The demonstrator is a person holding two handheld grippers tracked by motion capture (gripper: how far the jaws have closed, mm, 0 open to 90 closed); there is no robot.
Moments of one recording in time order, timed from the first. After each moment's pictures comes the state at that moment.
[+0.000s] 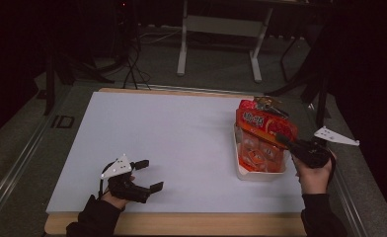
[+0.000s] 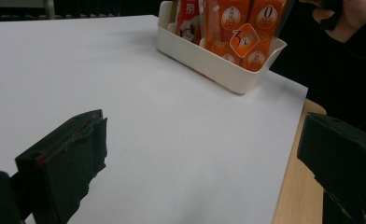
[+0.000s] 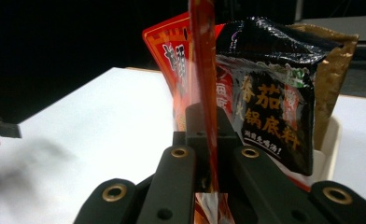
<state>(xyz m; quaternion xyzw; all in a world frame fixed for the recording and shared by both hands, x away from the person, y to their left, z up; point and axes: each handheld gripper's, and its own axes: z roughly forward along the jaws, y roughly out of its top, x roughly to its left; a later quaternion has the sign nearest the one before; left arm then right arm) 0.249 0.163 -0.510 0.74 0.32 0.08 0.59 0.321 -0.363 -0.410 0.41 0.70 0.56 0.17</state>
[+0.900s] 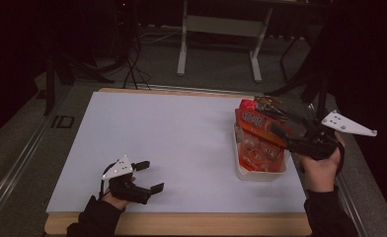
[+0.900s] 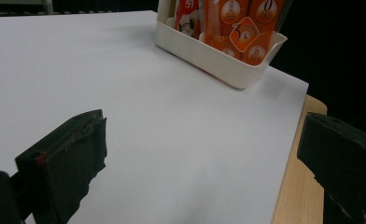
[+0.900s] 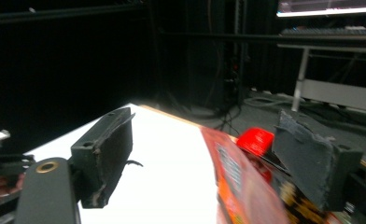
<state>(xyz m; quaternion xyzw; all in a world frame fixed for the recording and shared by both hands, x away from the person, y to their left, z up) 0.249 0.161 -0.513 0.74 0.32 0.08 0.58 0.298 -0.320 -0.330 0.33 0.69 0.60 0.23</state>
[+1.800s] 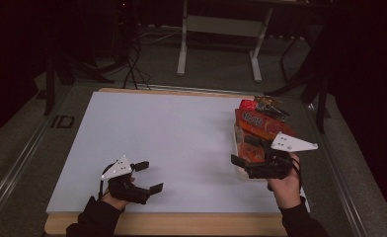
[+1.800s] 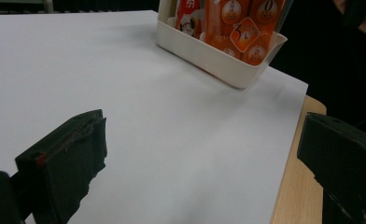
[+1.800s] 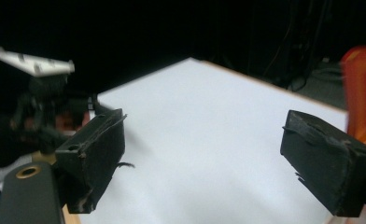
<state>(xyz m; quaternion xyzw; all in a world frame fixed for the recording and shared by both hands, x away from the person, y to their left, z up) 0.248 0.163 -0.514 0.74 0.33 0.08 0.58 0.288 -0.255 -0.398 0.27 0.76 0.58 0.13</state>
